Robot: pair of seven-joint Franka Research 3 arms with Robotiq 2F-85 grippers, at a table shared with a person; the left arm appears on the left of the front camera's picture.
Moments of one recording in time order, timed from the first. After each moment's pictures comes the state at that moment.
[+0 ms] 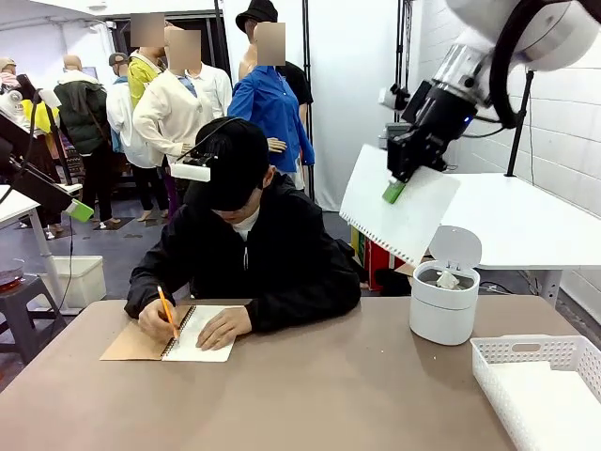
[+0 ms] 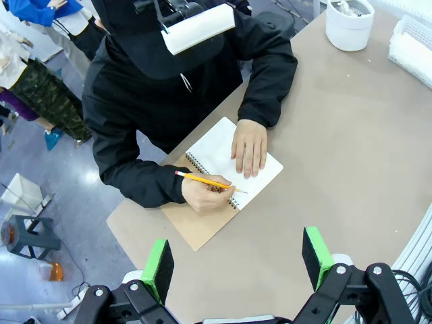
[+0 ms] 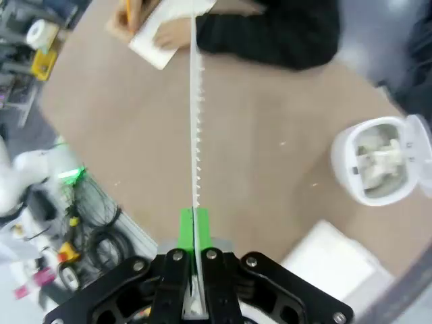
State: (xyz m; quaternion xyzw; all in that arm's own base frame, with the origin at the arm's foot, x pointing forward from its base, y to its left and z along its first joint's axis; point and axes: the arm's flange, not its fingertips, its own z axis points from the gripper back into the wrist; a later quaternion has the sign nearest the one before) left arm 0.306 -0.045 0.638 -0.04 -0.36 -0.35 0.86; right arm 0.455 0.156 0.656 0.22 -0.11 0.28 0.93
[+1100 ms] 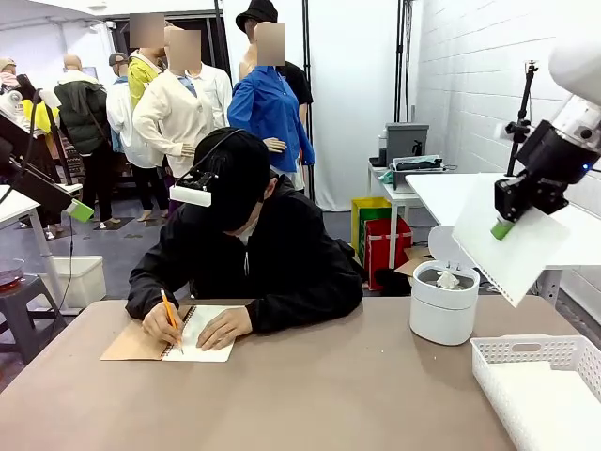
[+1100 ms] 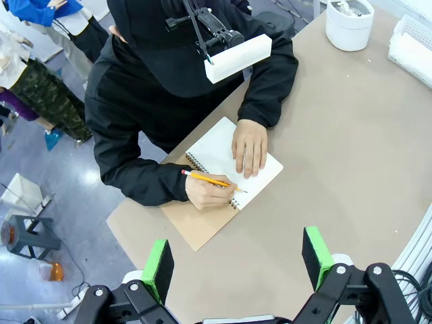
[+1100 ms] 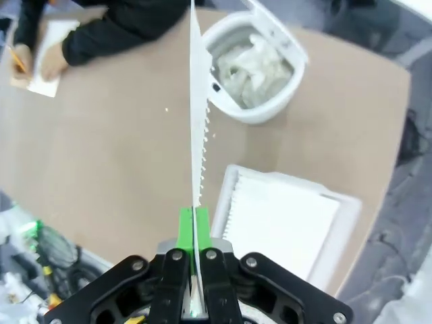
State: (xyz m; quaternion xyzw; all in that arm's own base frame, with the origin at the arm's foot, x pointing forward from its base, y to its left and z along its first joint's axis) left arm 0.306 -0.044 0.638 -0.04 -0.36 -0.35 0.86; right arm 0.430 0.004 0.574 0.17 -0.14 0.11 0.97
